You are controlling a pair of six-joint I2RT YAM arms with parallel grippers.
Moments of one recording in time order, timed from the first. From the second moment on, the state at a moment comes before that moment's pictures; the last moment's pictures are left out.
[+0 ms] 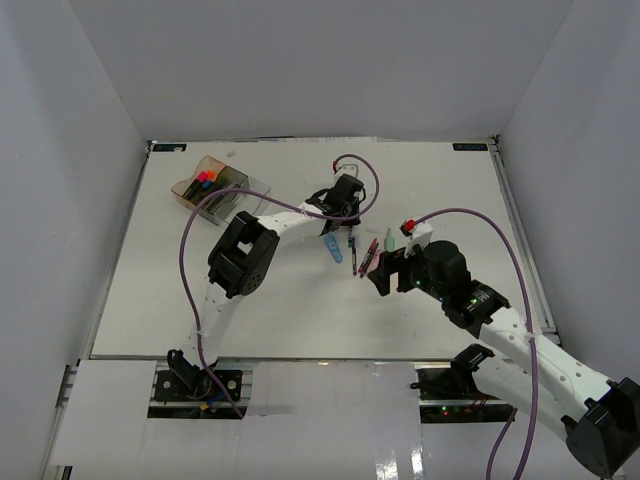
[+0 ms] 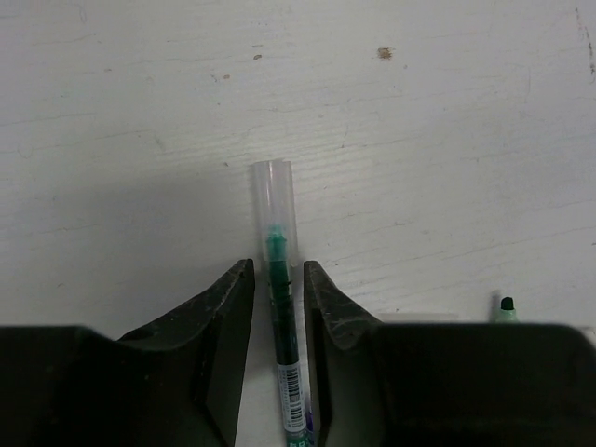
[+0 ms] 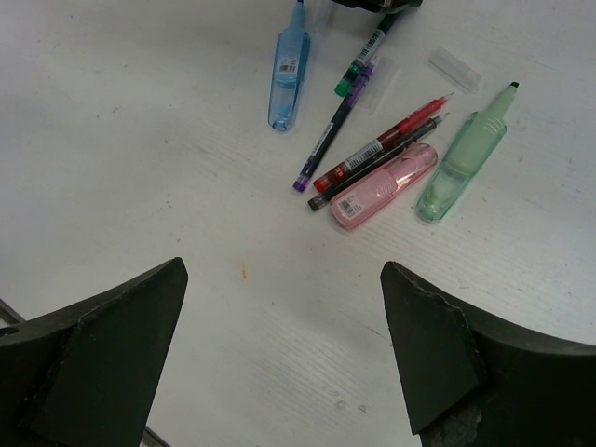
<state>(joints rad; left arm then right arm) -0.73 2.30 1.72 -0.13 -0.25 -0.51 0.65 0.80 0.53 -0.20 -0.04 0.22</state>
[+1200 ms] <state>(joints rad) -0.37 1.90 1.52 -0.05 -0.15 0.16 0.65 0.81 0.53 -0.20 -0.05 0.22</state>
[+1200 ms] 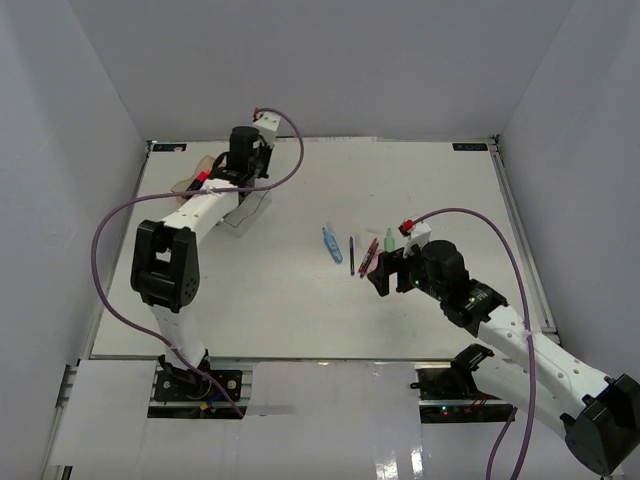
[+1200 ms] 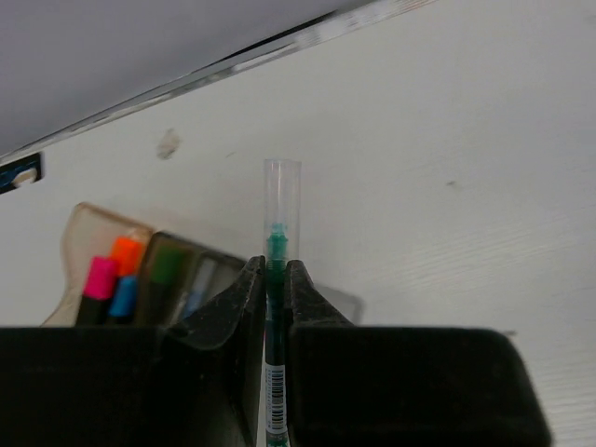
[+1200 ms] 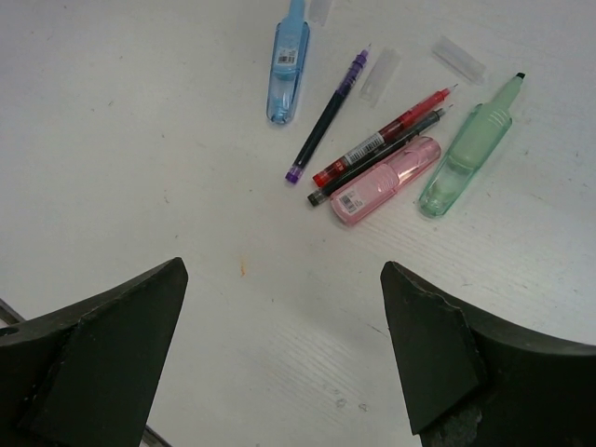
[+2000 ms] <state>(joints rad) -0.07 1.95 1.33 0.04 -0.01 0.45 0.65 0.92 0.53 -0.16 -0.12 0.20</state>
